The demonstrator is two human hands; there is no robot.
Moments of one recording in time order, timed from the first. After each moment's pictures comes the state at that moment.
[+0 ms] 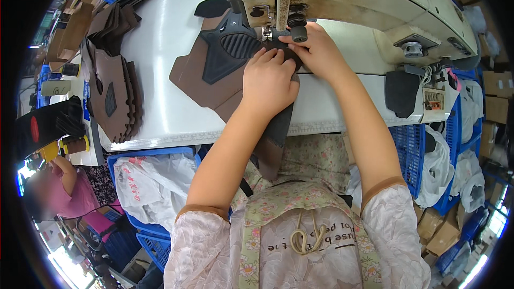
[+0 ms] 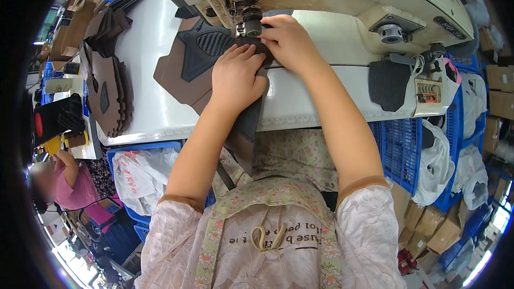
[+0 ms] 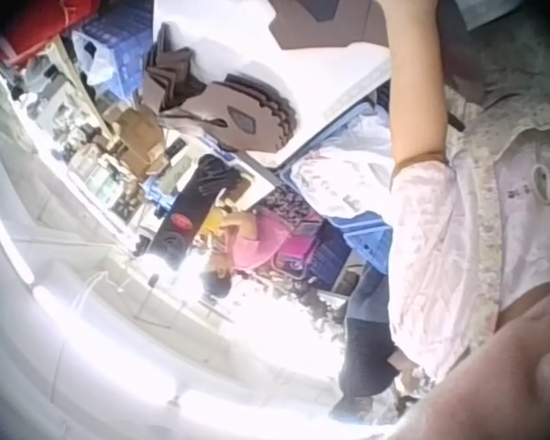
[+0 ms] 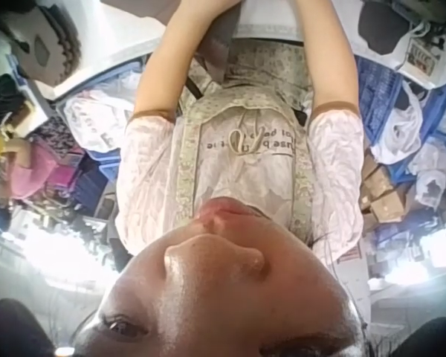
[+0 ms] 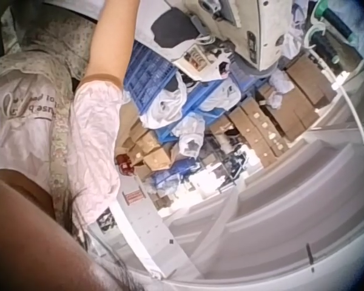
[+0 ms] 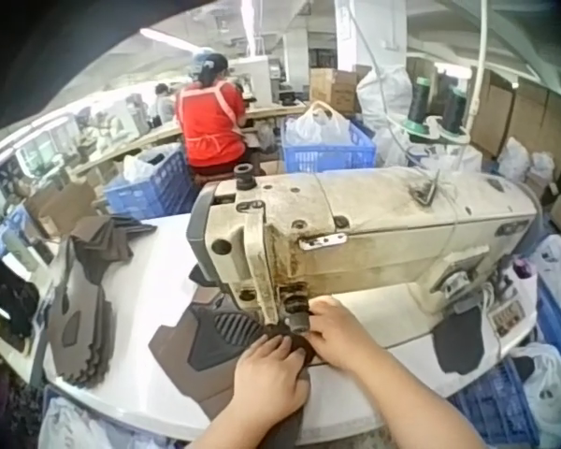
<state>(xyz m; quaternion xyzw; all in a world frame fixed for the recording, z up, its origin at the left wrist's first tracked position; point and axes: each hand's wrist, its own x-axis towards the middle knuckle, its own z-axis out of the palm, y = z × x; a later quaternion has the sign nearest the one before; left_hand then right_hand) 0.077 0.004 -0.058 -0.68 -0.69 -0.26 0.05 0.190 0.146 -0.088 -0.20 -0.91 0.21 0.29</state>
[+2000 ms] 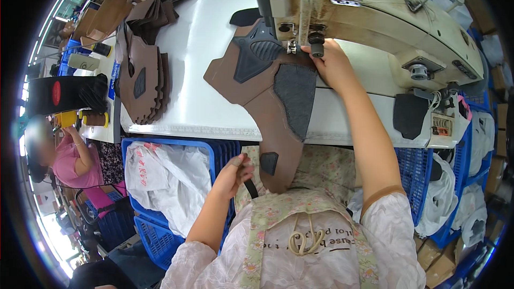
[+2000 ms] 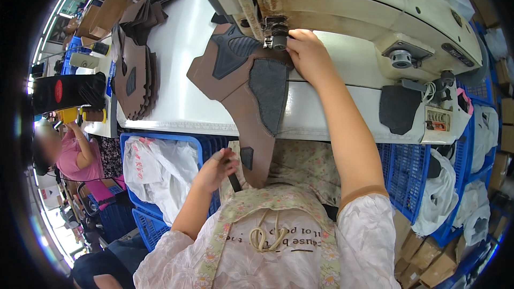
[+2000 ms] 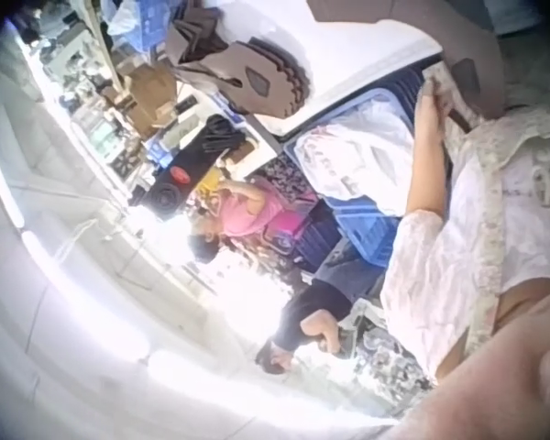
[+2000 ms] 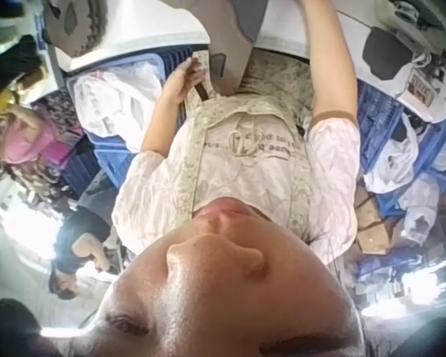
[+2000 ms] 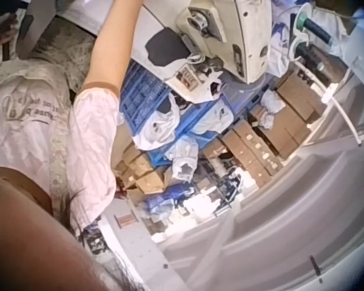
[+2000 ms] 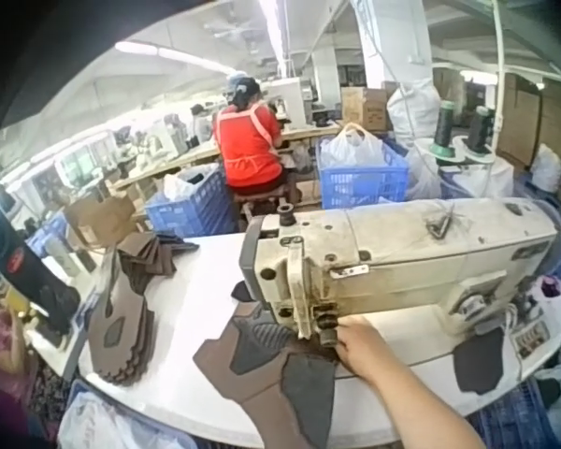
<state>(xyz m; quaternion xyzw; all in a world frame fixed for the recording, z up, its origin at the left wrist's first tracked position) 0.085 -0.240 -0.122 0.07 -0.66 -0.54 -0.52 0.184 0.149 -0.084 -0.21 -0.90 0.23 0.30</state>
